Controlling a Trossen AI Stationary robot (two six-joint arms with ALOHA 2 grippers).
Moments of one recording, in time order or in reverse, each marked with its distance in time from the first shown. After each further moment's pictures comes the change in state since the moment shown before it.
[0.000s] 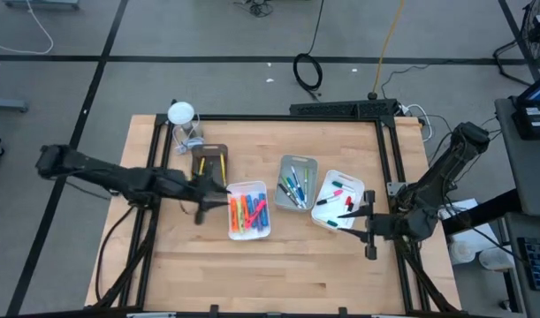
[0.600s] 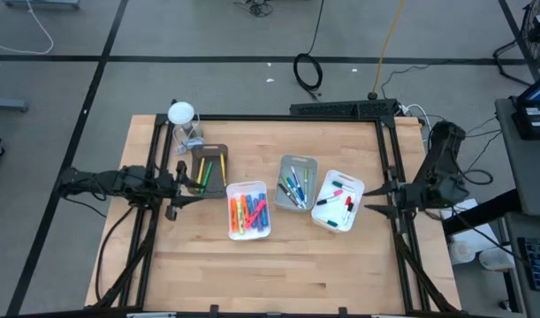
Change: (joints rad) left arm 0.046 -0.849 -0.308 -0.196 0.074 -0.015; right arm 0.153 -0.562 -0.001 -0.491 0.085 0.105
